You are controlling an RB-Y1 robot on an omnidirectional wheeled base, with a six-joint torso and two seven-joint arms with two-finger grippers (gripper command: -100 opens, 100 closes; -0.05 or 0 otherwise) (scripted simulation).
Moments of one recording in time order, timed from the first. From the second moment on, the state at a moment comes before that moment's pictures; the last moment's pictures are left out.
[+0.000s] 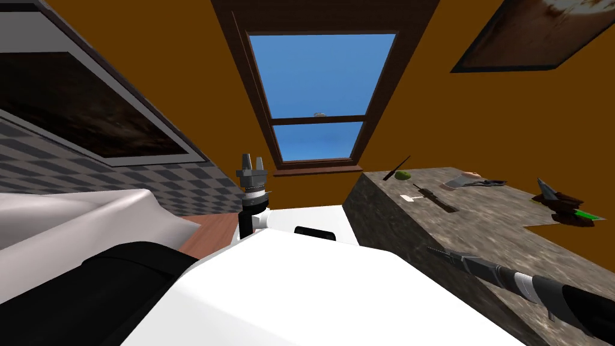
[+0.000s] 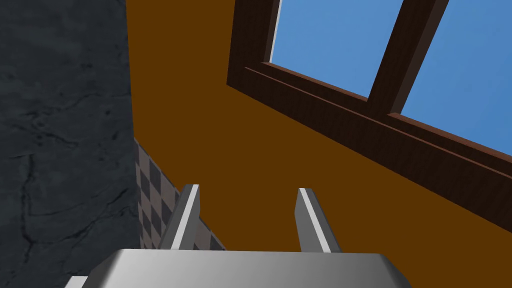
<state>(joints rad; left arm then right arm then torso) 0.49 -0.01 0.00 -2.38 0.05 -0.54 0.01 0.53 -1.34 0.13 -1.01 0.60 -0.90 -0.17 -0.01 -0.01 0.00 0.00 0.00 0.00</state>
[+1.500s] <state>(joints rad) 0.49 -0.01 0.00 -2.38 0.05 -0.54 0.01 0.47 -1.46 0.26 -0.57 0.66 -1.05 -0.21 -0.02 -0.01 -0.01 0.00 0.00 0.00</state>
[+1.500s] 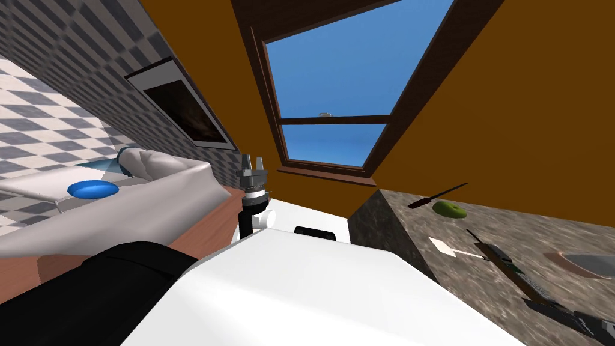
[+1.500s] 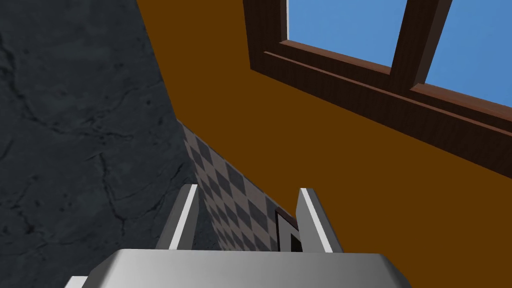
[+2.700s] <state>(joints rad) 0.49 -0.01 0.00 -2.38 0.05 -0.54 0.01 0.43 -1.39 0.39 -0.35 0.70 -1.16 -0.24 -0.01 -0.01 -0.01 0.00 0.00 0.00</state>
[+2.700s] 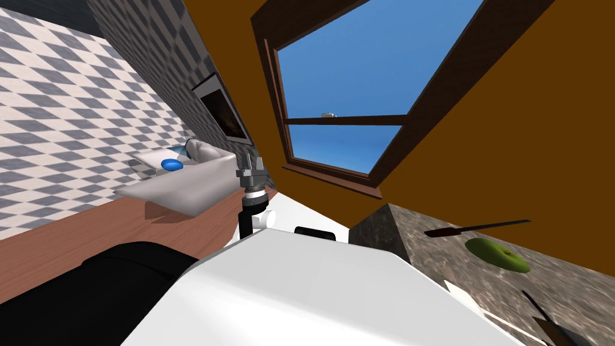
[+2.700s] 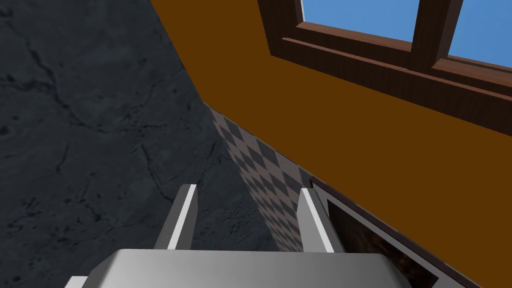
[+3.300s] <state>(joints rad) 0.49 -0.01 0.00 -2.38 0.05 -0.54 0.01 0.49 -1.38 0.38 -0.40 0.68 -1.13 -0.25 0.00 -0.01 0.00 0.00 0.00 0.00</state>
